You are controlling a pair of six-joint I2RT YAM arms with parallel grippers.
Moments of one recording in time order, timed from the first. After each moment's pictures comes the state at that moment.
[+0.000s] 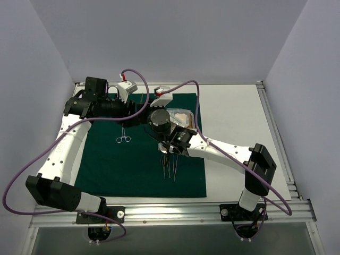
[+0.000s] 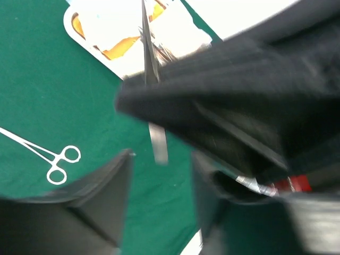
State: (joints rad) left arm -0.24 1.42 1.58 -0.98 0.64 0.24; right arm 1.05 1.71 1.38 0.33 0.62 0.52
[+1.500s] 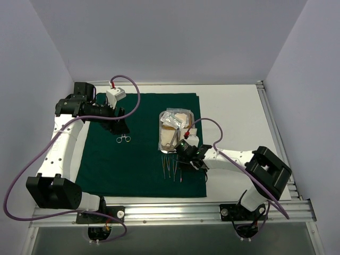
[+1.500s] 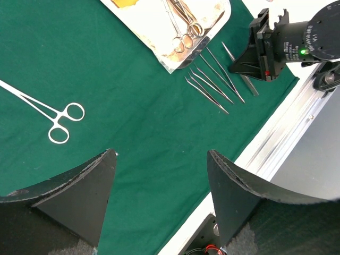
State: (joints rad) left arm -0.07 1.42 1.52 -1.15 0.70 0.43; right arm 0.90 1.56 0.78 -0.32 0.19 0.98
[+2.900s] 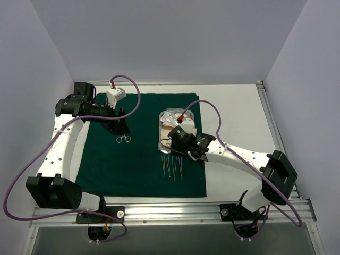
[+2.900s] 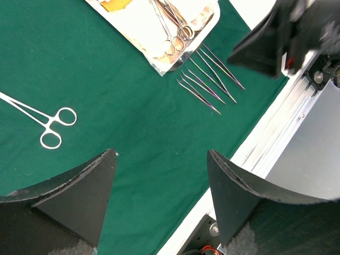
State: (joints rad) left arm -0.07 1.42 1.52 -1.16 0.74 0.43; right arm 0.95 1.51 1.03 -0.49 0.31 0.90
